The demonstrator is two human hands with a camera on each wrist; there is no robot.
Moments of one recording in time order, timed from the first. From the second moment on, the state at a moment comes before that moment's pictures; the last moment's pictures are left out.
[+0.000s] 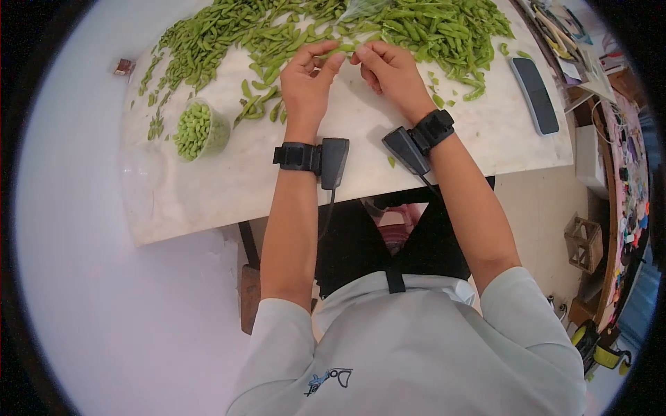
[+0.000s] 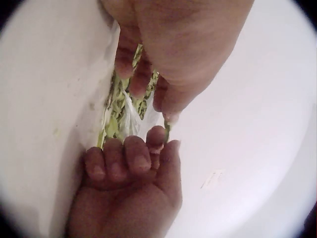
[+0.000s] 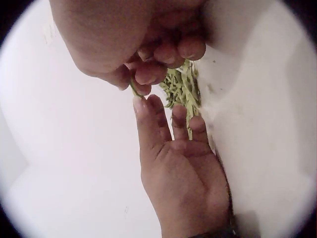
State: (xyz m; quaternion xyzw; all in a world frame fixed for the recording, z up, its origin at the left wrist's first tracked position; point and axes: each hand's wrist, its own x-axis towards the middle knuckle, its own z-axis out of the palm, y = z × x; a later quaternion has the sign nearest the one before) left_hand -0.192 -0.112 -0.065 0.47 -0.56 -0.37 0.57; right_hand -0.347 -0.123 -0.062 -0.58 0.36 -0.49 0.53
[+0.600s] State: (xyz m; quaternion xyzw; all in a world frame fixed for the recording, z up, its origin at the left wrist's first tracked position) left_hand -0.194 -0.115 -0.076 0.49 -0.63 -0.34 0.50; right_hand -0.350 -0.129 -0.073 -0.62 0.40 -0.46 0.50
